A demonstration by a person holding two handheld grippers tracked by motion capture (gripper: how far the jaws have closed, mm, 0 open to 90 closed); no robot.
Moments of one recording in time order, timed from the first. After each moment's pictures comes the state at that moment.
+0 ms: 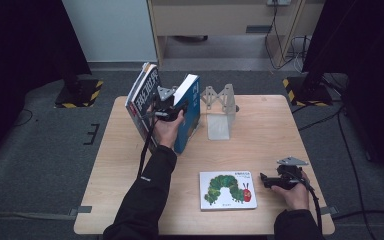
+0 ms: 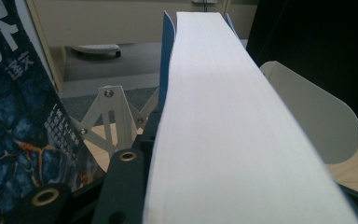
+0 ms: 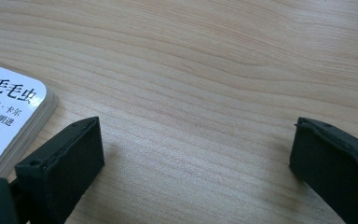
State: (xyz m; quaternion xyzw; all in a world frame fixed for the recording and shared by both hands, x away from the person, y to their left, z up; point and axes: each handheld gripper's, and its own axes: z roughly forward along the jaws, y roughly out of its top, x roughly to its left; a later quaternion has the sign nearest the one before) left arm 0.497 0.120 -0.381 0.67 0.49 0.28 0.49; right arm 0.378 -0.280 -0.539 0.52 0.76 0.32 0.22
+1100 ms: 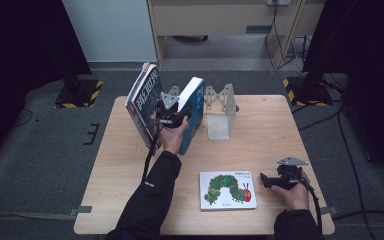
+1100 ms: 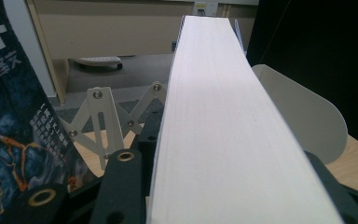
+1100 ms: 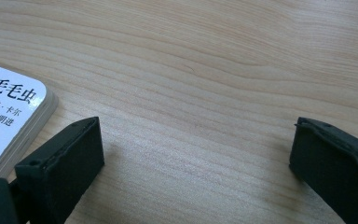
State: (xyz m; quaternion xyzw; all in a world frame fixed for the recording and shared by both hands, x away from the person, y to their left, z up) left arm 0.486 0.105 -0.390 0.65 0.48 0.30 0.51; right arm 0.378 -0.280 -0.539 0.53 0.76 0.32 0.22
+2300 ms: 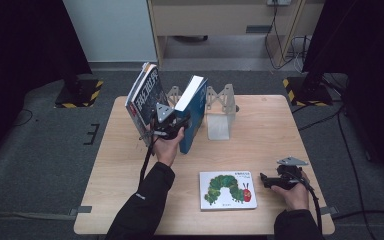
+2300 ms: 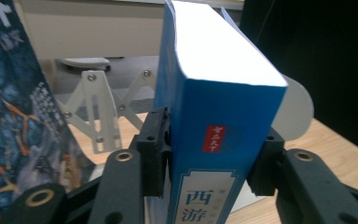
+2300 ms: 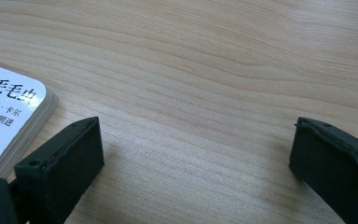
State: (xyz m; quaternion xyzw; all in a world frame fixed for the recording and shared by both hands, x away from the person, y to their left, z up) left arm 0.452 0.116 -0.399 0.65 0.47 0.29 0.52; right arm 0.378 -0.280 -0.539 0.52 0.76 0.32 0.22
